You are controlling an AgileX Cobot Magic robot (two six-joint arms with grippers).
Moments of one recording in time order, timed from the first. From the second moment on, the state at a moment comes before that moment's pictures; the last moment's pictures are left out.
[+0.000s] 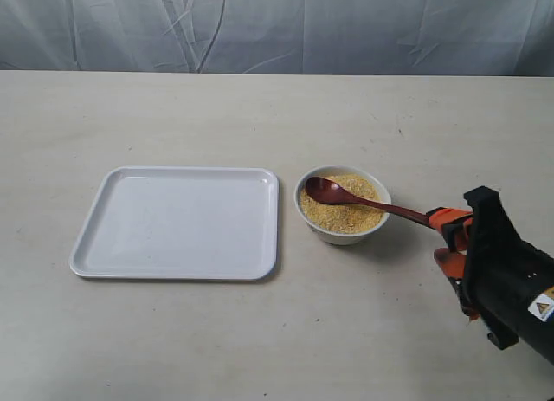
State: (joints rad) left arm -0.09 0.00 0.00 0.02 0.26 0.11; right arm 0.73 1.32 -0.09 0.58 -0.72 1.10
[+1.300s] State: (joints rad) left arm -0.09 0.00 0.00 0.02 0.26 0.11; right arm 0.73 1.94 -0.28 0.69 -1.22 1.38
